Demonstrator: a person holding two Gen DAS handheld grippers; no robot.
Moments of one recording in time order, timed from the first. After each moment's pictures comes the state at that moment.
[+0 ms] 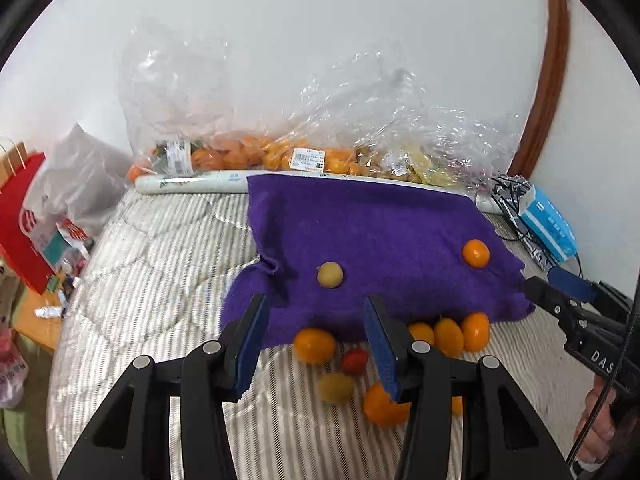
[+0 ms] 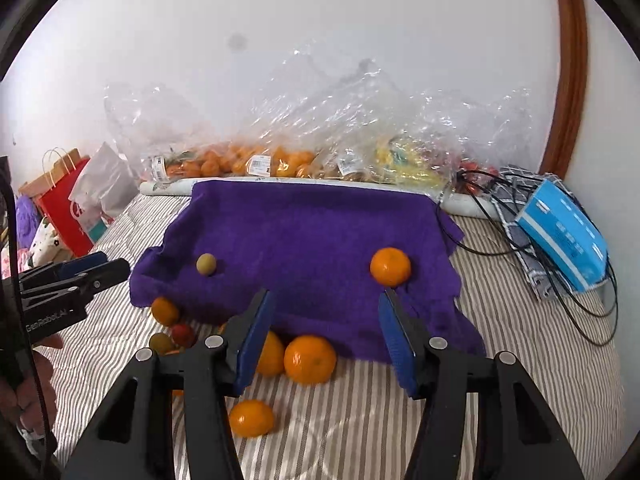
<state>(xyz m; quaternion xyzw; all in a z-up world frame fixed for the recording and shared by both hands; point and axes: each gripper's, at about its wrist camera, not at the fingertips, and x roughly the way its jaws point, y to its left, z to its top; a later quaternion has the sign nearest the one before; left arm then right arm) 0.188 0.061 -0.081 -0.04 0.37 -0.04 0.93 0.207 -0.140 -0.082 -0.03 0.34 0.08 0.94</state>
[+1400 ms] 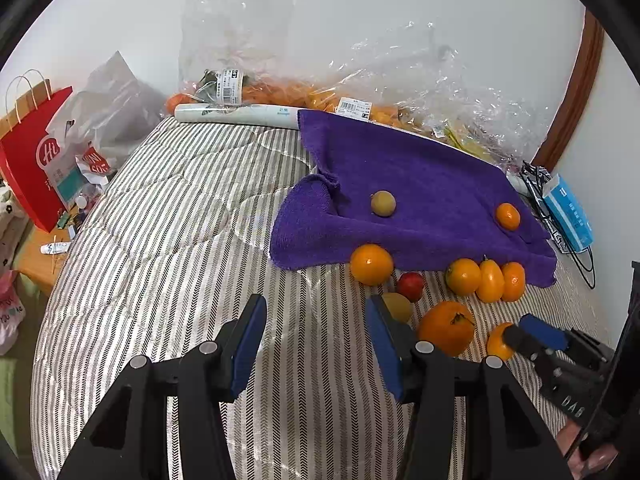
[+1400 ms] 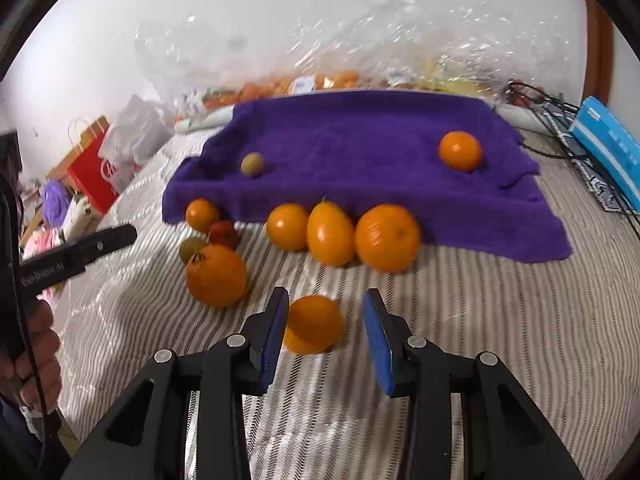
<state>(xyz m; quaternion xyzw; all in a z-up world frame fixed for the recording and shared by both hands) 0.161 0.101 -0.126 -0.09 0.42 -0.01 0.90 0.179 -0.114 -0.158 0.00 0.42 0.15 0.90</state>
